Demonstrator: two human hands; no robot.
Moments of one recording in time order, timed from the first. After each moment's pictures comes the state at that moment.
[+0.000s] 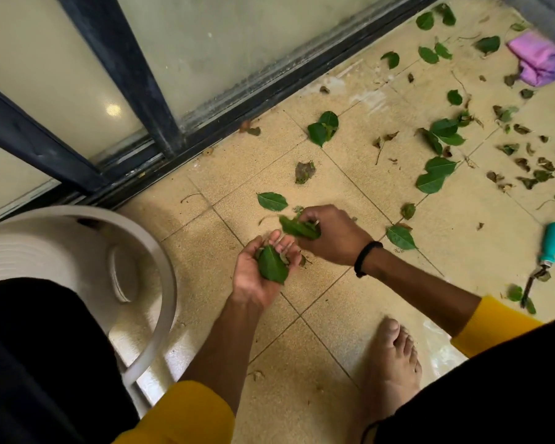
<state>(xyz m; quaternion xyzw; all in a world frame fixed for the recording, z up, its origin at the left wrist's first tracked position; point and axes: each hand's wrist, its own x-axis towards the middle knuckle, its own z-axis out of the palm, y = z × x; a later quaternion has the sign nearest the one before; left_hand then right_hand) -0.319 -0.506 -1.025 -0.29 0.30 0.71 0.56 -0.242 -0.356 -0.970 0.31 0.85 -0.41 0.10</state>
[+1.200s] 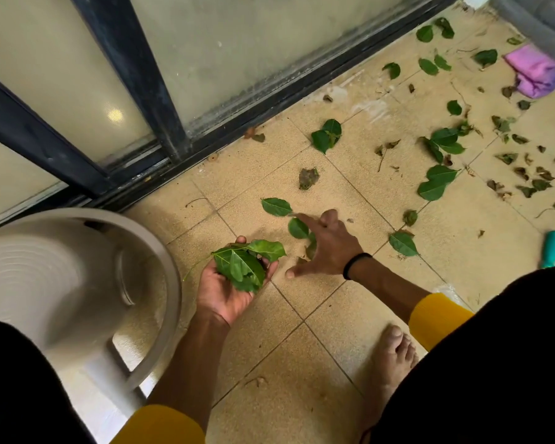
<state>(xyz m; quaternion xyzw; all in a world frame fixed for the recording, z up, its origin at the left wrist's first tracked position) -0.352 -0.557 -1.034 -0.29 0.23 0.75 0.54 -0.234 -0.350 -1.035 0.31 0.90 -0.21 0.20</state>
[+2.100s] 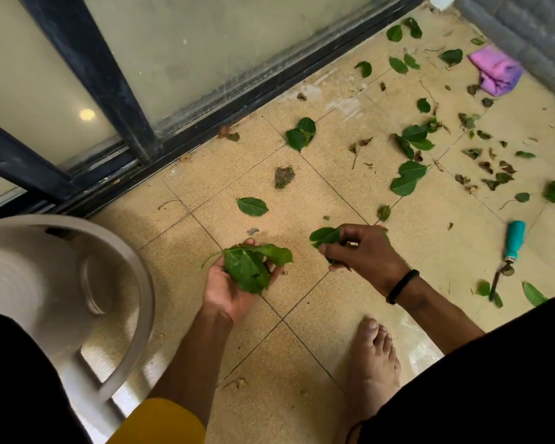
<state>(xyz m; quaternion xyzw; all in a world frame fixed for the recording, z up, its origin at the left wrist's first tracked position) -0.321 -0.523 -1.033 -0.30 0.26 0.72 0.58 -0.161 -0.342 -0.948 0.44 0.69 -0.58 -0.02</state>
